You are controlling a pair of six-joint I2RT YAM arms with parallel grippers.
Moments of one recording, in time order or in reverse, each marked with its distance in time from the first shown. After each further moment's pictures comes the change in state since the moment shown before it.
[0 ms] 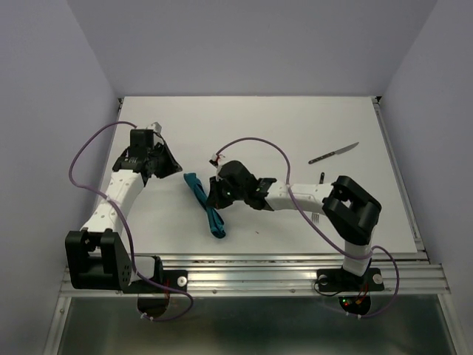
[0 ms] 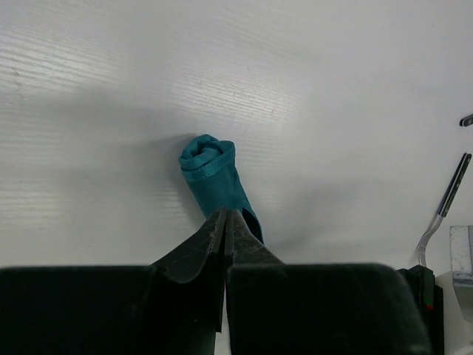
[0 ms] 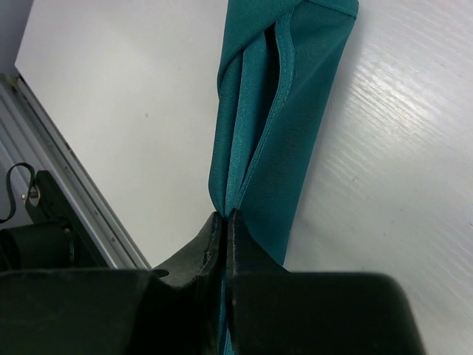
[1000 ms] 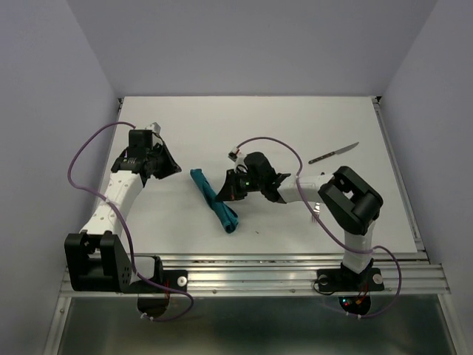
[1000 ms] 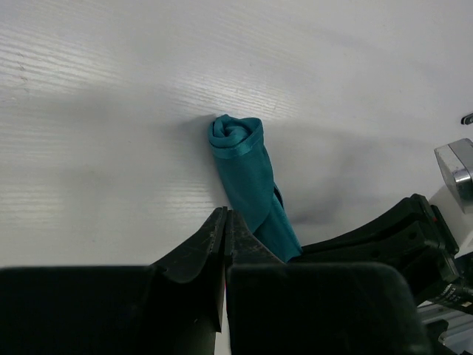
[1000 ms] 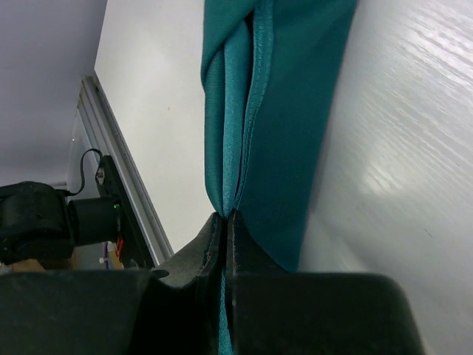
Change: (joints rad) left arm 0.010 -0.021 0.000 -0.022 0.001 0.006; right arm -0.185 0.046 -0.132 0.270 -0.362 0.121
